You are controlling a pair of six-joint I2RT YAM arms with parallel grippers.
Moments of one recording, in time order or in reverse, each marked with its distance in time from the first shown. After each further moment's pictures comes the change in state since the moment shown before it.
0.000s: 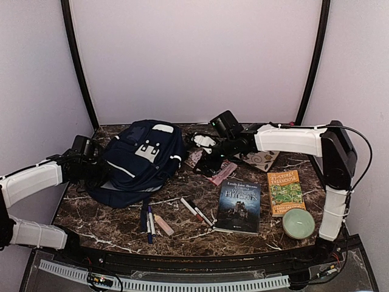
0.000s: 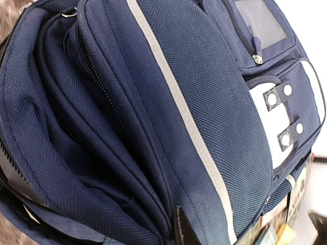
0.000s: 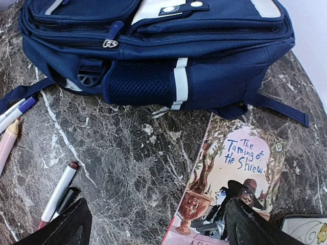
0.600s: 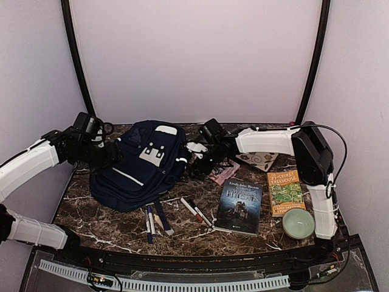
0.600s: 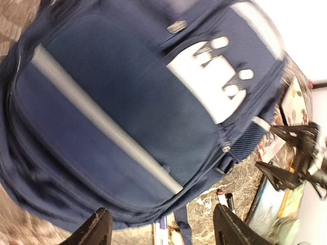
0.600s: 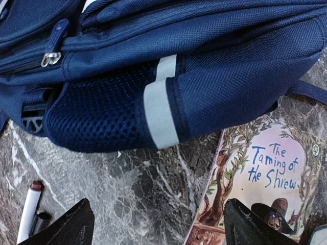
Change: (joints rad) left arm -0.146 0.011 0.275 -0.309 0.060 0.202; right arm 0.000 0.236 0.163 -0.055 0.046 0.065
